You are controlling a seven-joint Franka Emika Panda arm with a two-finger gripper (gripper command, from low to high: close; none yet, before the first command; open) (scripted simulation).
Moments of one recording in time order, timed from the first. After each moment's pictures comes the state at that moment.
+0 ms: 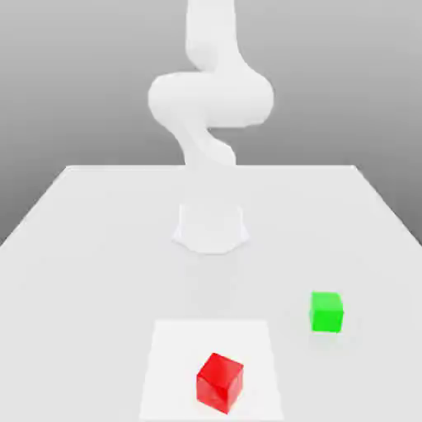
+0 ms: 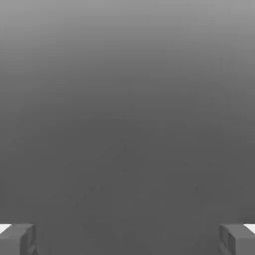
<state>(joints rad) 0.05 -0.71 -0.05 -2.32 0.02 2.34 0.69</state>
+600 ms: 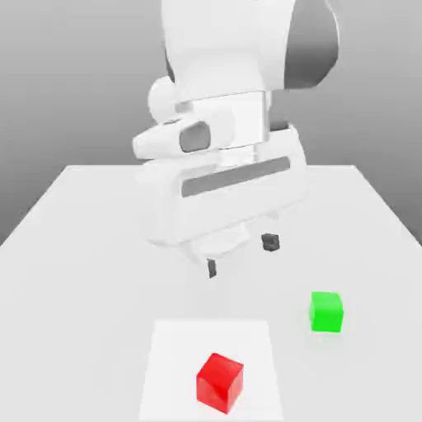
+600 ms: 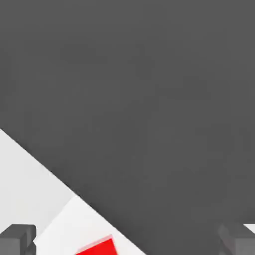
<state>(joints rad) 0.28 -0.06 -0.23 -2.47 0.18 2.59 -0.11</state>
